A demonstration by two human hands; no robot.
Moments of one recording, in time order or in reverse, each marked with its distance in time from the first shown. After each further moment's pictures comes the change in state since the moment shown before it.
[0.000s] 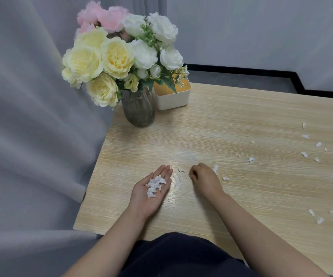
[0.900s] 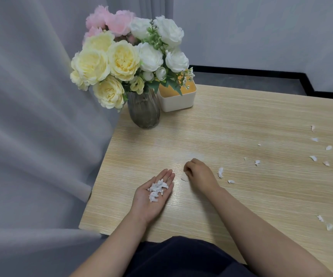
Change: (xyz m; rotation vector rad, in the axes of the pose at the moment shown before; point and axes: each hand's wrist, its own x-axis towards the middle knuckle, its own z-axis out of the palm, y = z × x) left_hand -0.008 0.000 -0.005 -0.034 -0.024 -0.019; right_hand 0.026 -0.012 0.011 0.010 -0.023 -0.149
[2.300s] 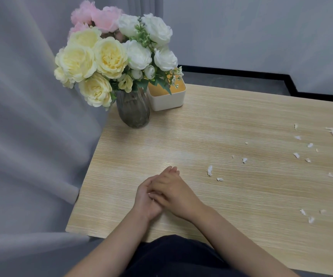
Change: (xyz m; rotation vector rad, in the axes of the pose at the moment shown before) left_hand 0.016 -0.025 0.011 0.028 0.062 -0.028; right_hand -0.058 -0.072 -0.012 0.061 0.003 -0.465
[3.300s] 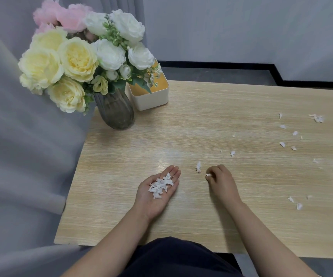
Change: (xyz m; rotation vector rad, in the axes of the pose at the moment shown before) left_hand 0.011 -0.016 0.023 0.058 -0.040 -0.105; right_hand -0.083 0.125 -0.034 -0.010 0.258 0.799
